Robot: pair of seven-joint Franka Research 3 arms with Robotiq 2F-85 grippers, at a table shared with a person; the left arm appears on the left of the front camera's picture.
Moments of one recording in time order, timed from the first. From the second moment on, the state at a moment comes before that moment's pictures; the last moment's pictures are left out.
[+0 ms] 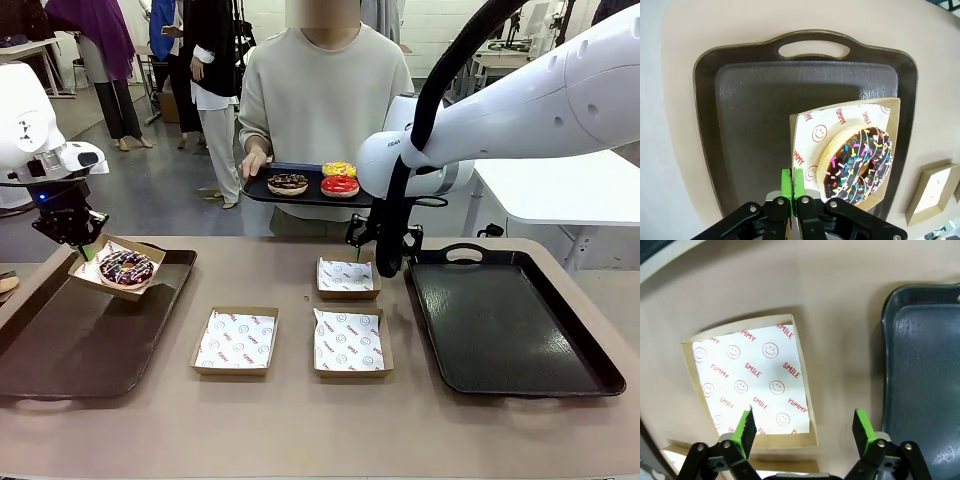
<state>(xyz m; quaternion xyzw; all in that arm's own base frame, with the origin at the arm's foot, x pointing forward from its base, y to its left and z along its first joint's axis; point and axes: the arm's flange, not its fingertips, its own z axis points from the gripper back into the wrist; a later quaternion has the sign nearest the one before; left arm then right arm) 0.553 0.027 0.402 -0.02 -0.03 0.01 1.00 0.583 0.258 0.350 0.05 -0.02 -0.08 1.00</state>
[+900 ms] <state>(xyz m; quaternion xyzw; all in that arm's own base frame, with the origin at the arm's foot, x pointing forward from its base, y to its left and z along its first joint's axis) 0.574 0.035 0.388 -0.04 0.00 0.02 1.00 0.598 0.258 0.324 0.03 -0.01 0.00 1.00</state>
